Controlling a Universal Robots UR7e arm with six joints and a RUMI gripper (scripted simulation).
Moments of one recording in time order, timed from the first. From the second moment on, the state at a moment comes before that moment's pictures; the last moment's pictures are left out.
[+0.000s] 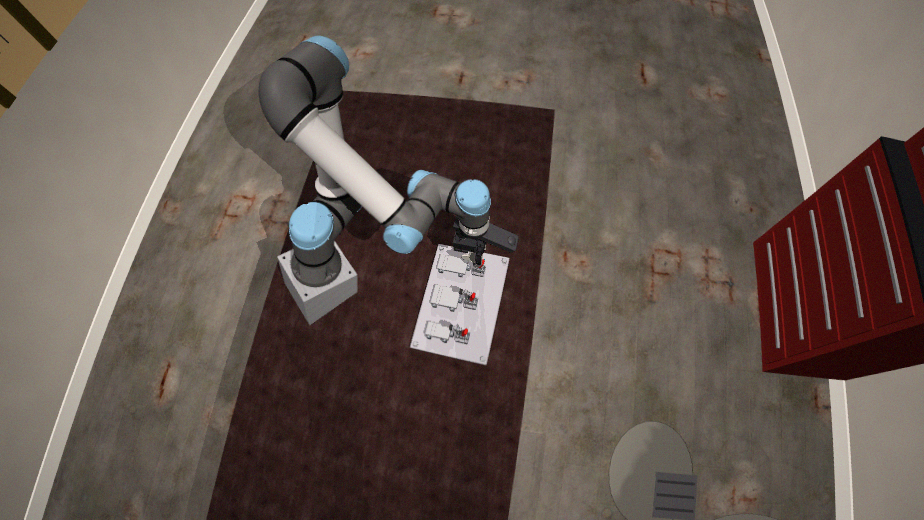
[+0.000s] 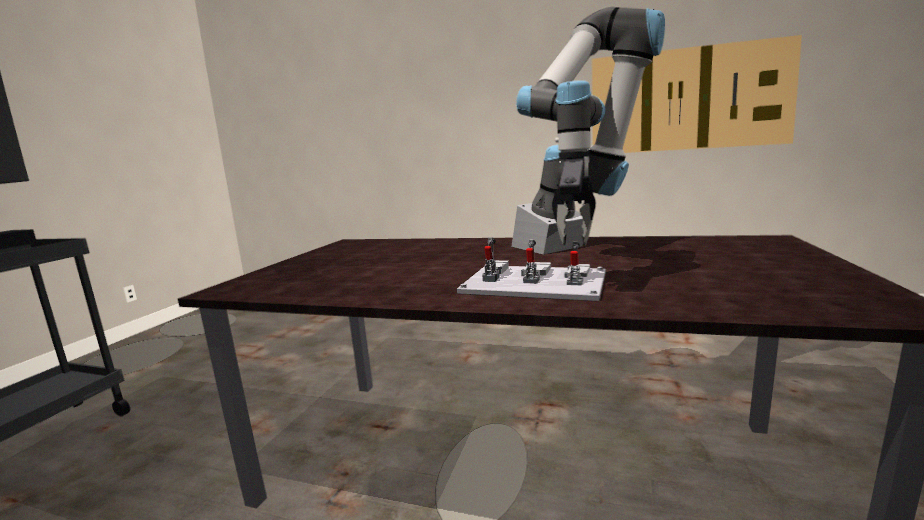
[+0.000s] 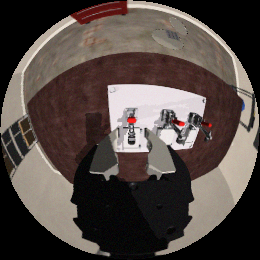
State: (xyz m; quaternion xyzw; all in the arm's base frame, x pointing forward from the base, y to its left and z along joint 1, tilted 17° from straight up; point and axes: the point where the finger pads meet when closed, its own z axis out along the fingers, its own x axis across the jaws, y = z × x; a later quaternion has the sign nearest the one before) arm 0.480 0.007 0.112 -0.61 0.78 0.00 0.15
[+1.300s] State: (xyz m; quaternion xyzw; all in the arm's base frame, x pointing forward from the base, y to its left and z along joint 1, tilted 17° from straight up) arm 0.476 0.003 0.131 -0.61 0.78 0.00 0.15
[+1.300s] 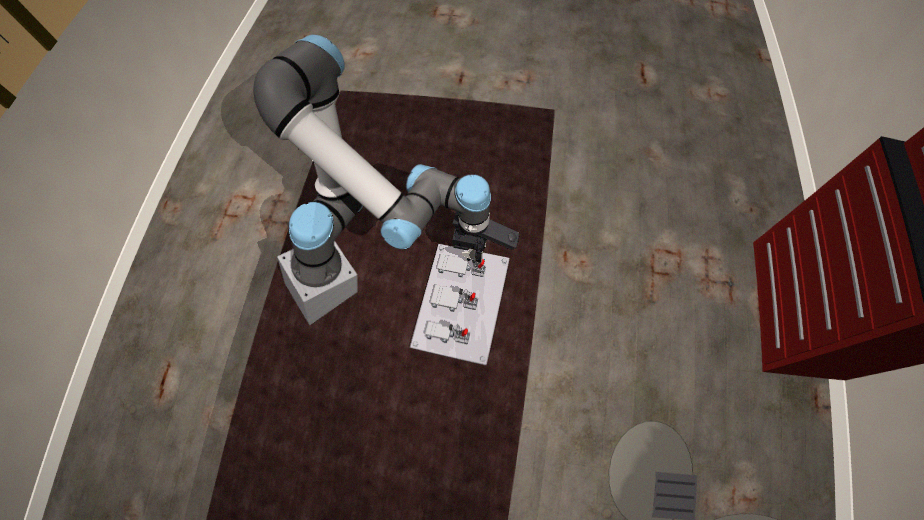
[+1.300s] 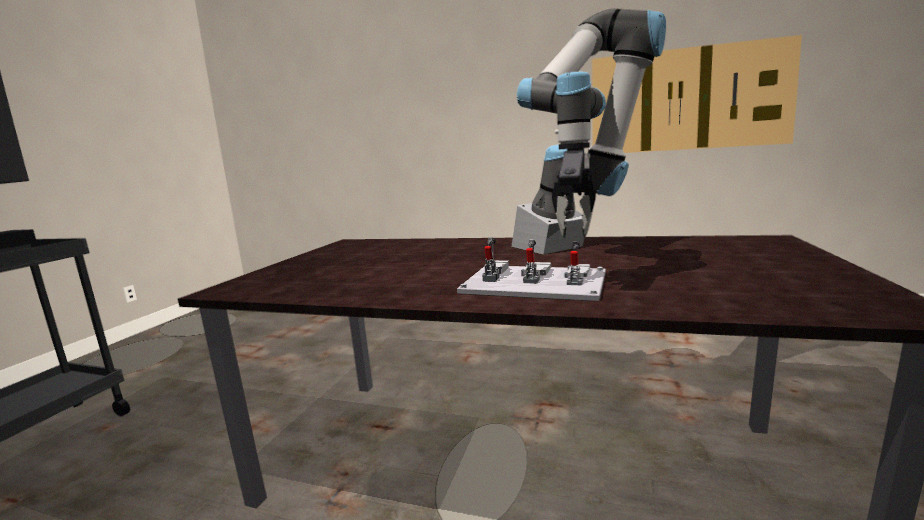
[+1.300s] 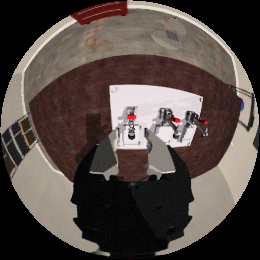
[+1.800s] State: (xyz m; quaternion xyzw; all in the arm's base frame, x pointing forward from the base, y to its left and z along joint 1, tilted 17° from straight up) arm 0.465 -0.004 0.174 -0.61 0.78 0.00 0.15
